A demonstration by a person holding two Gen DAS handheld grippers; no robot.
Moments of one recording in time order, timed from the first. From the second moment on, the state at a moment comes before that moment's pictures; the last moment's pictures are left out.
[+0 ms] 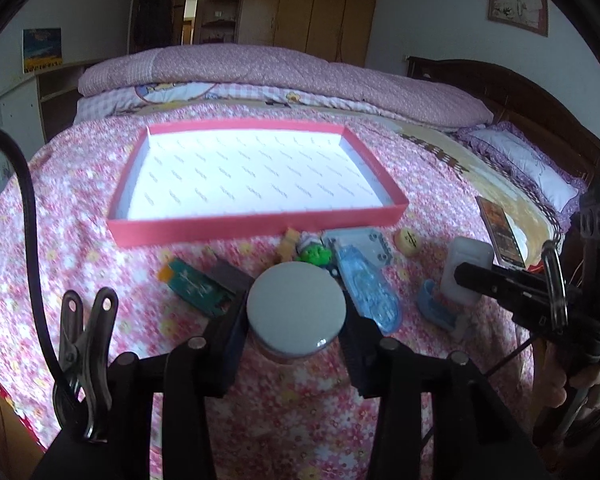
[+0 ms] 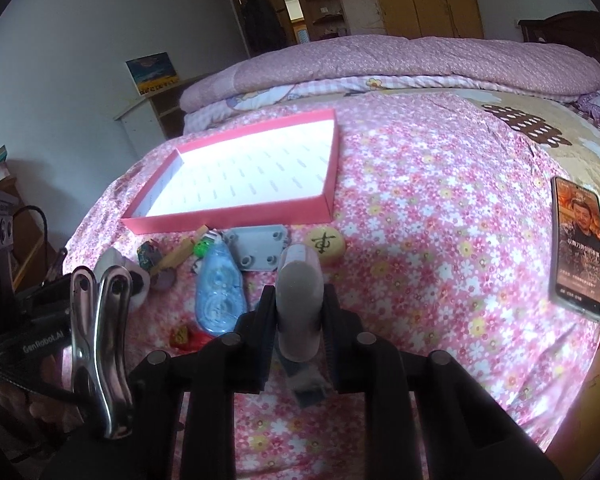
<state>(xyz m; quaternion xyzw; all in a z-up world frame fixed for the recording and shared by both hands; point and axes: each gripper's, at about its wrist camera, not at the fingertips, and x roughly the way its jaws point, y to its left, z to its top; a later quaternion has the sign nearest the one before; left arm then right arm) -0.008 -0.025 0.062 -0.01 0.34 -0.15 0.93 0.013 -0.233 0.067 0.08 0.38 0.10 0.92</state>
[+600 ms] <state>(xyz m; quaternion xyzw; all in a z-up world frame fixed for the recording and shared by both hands) 0.042 0.002 0.094 0.02 0.32 -0.09 0.94 0.056 -0.202 0.098 0.05 0.36 0.13 0.92</state>
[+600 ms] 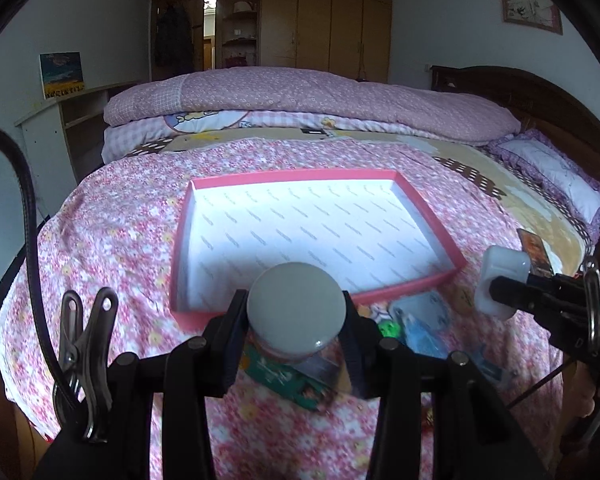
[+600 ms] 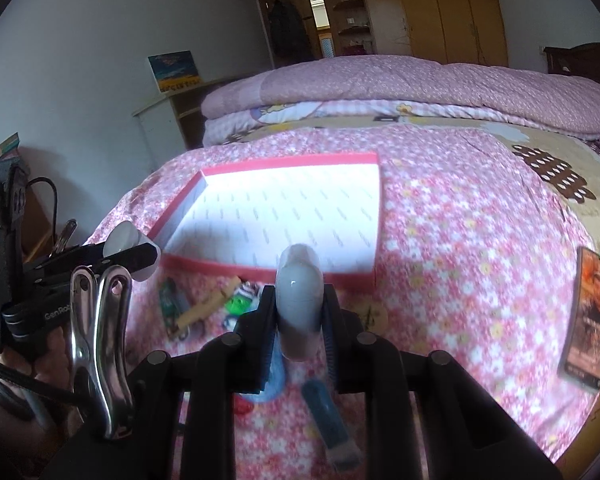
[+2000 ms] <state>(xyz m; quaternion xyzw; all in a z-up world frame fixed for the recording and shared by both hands) 0.107 -0.004 0.070 0.02 0.34 -0.05 0.94 0.122 -0.197 0.082 0.03 0.39 0.09 0.92</state>
